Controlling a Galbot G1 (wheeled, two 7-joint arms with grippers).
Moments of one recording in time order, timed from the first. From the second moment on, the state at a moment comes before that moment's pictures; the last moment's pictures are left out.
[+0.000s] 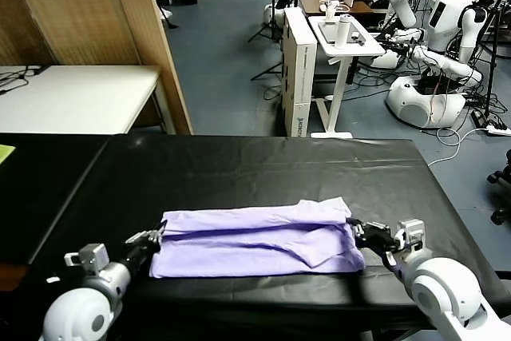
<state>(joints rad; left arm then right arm) 1.52 -1.10 -0.64 -2.11 -0.76 0.50 -0.11 -1.39 0.90 0.53 2.16 0.76 -0.74 0.13</state>
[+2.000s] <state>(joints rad) 1.40 -1.18 -0.59 -1.93 -0.69 0.47 -0.14 -1.07 1.06 0.40 1.81 0.67 -0.74 0.10</state>
